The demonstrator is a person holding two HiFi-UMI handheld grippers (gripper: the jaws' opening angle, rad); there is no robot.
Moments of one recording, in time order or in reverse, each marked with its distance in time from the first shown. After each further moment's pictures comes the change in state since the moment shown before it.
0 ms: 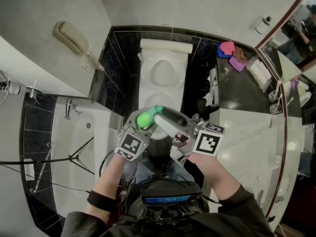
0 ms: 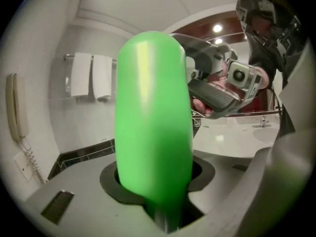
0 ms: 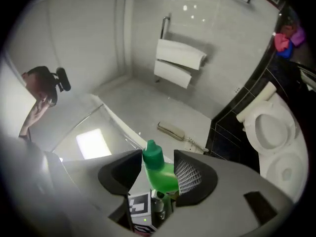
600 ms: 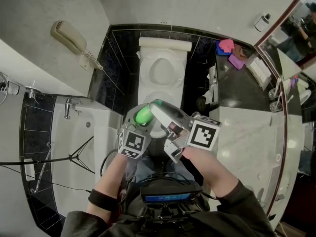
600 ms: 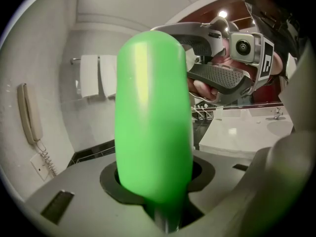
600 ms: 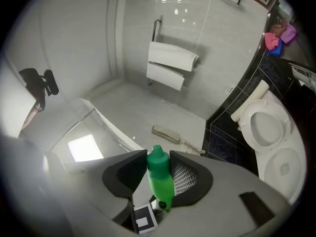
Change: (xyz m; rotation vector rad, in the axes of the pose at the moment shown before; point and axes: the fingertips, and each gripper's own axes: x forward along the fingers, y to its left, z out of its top) left arm 0.005 0.017 -0.022 -0.026 0.084 0.154; right arm 0.019 -0.003 0.009 0.071 -0.030 -0.059
